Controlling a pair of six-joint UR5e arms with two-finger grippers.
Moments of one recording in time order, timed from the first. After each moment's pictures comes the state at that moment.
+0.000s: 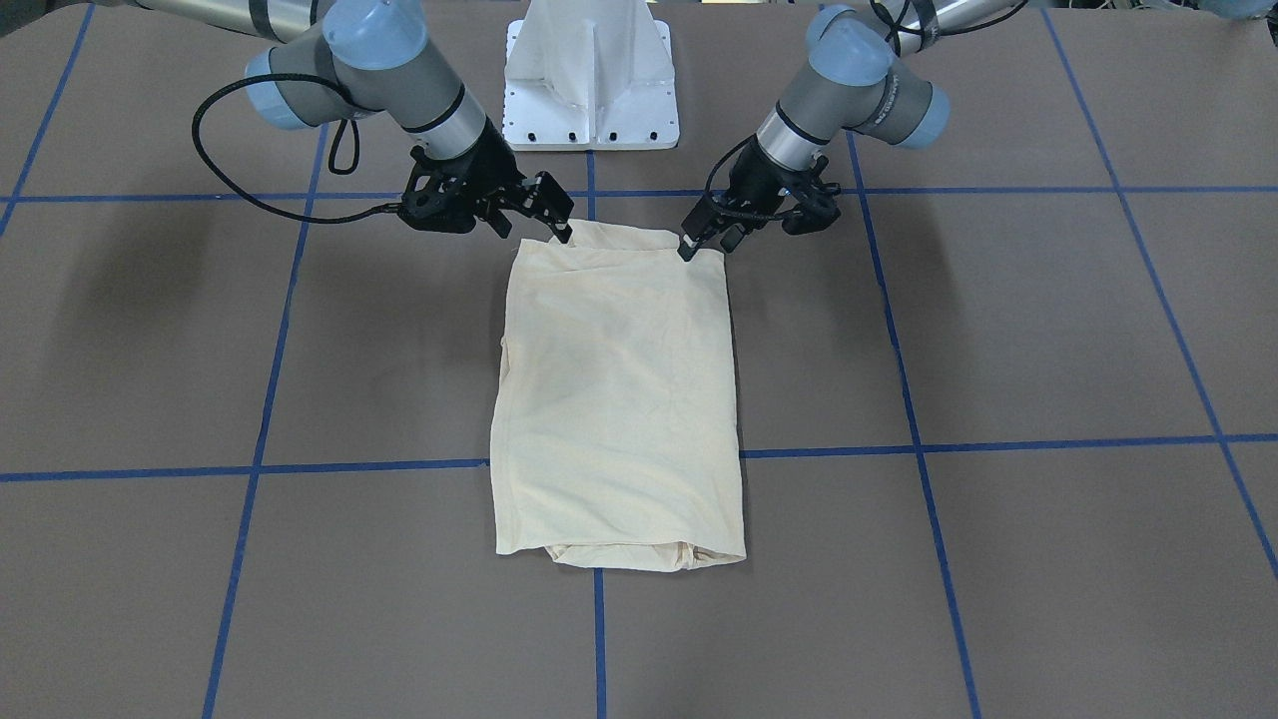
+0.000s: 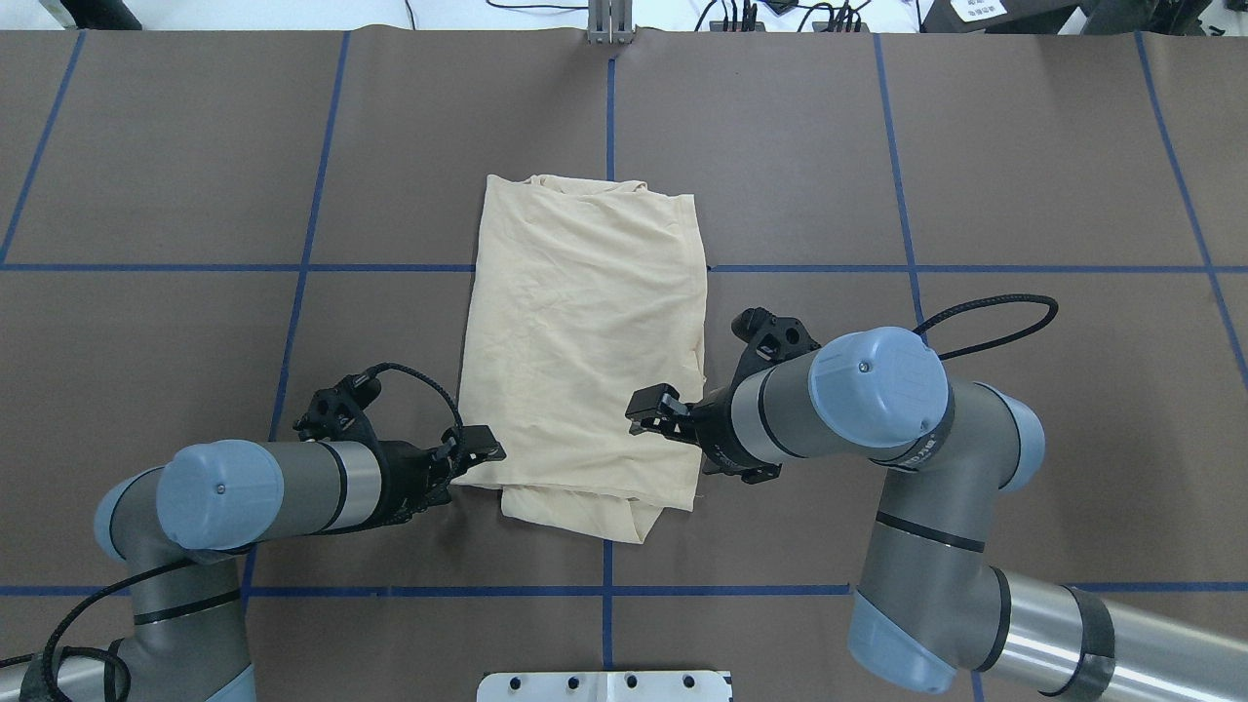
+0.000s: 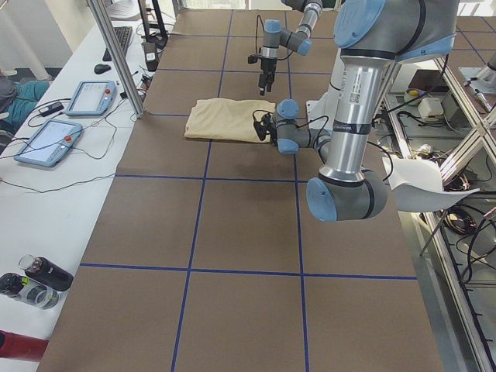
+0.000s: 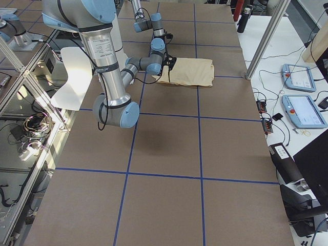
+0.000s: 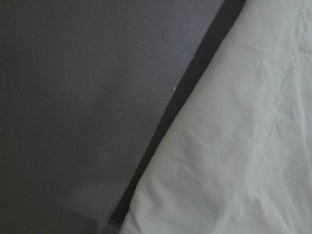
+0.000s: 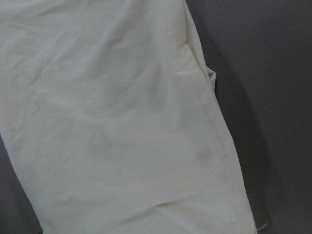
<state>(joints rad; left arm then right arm) -0.33 -1.81 -1.76 -2.40 -1.64 -1.95 0.41 -1.16 1.84 -1.10 1.87 1.80</state>
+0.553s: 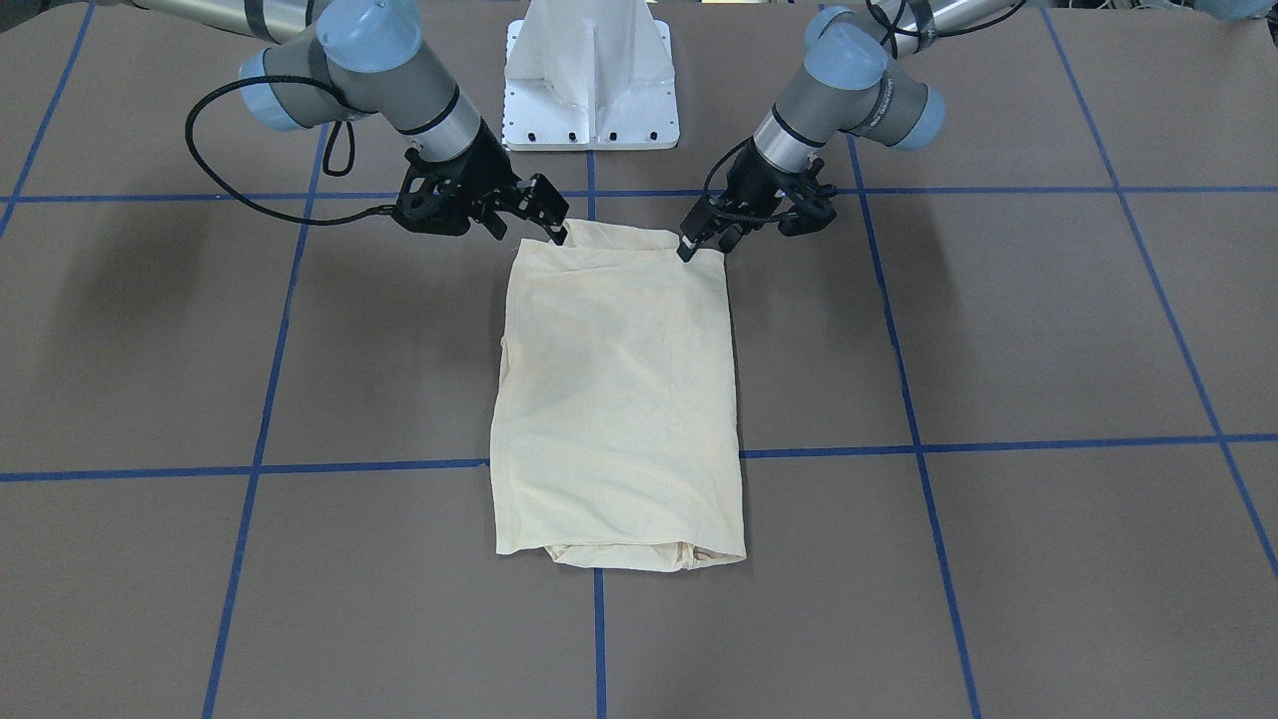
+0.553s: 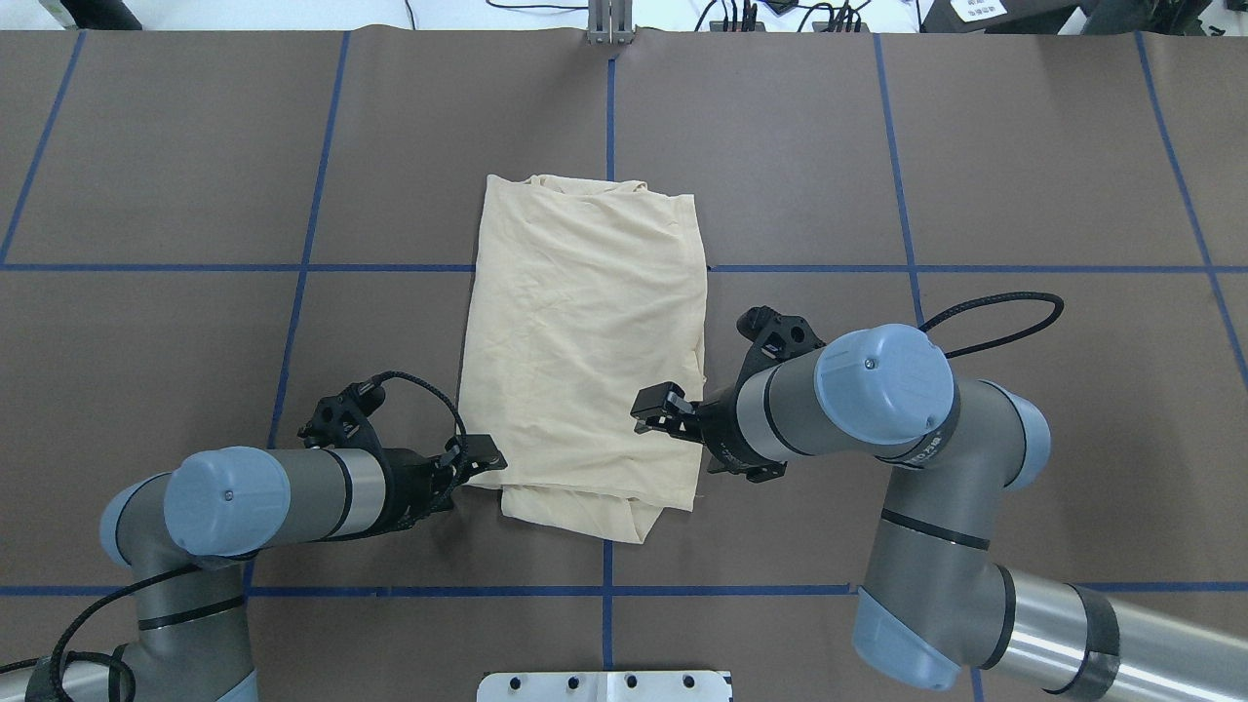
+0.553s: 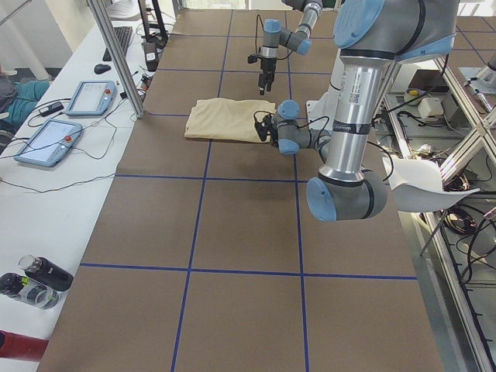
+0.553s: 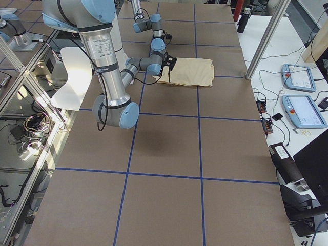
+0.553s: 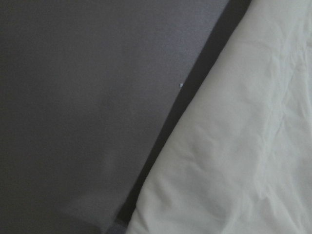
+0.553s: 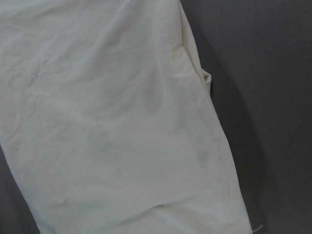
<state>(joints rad) -0.31 -1.82 -1.75 -2.40 -1.64 -1.95 0.42 -1.16 1.84 -1.10 1.87 1.79</state>
